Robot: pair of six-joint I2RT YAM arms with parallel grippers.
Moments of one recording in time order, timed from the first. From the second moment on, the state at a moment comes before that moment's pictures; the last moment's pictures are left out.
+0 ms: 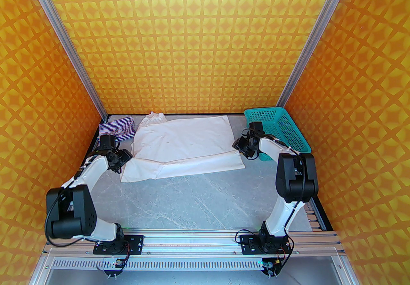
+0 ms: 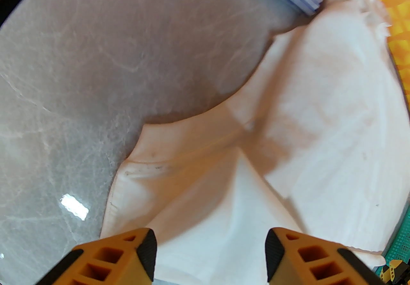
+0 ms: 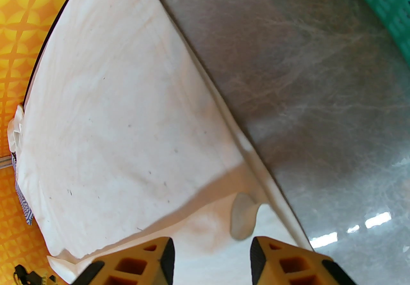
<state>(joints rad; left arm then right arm) 0.13 1.42 0.96 -0.54 0.07 -0.65 0.02 1.82 1.24 -0.48 -0.25 0.59</state>
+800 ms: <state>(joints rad) -0.16 1.38 0.74 -0.43 0.17 -0.73 0.47 1.72 1.02 -0.24 -0.33 0.67</state>
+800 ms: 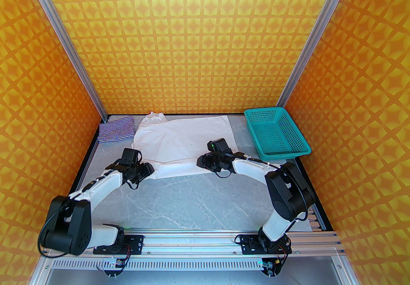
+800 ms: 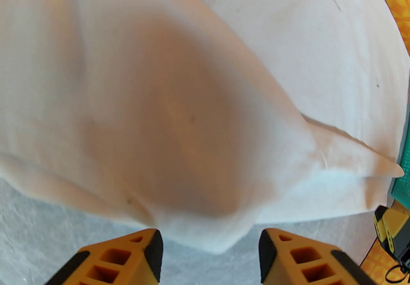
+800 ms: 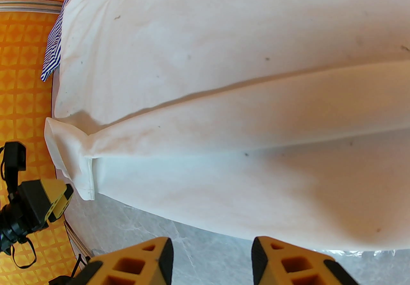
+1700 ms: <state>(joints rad) 0.27 1.51 0.70 -0.31 0.23 -0.66 0.11 1.75 0.99 -0.43 -0.21 0.52</state>
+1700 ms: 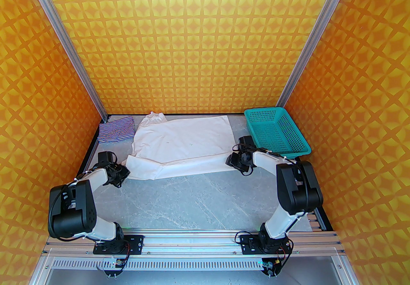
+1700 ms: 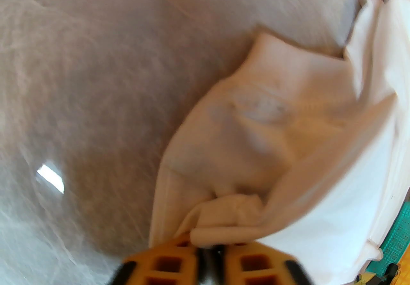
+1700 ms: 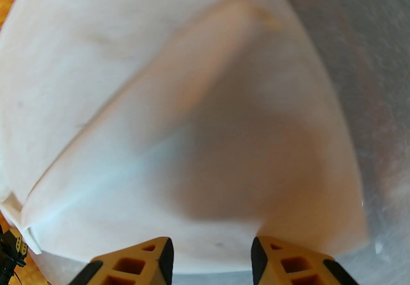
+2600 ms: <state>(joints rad) 0.07 1.40 0.76 -0.46 0.27 -0.64 0.09 1.78 1.02 -0.44 -0.27 0.51</state>
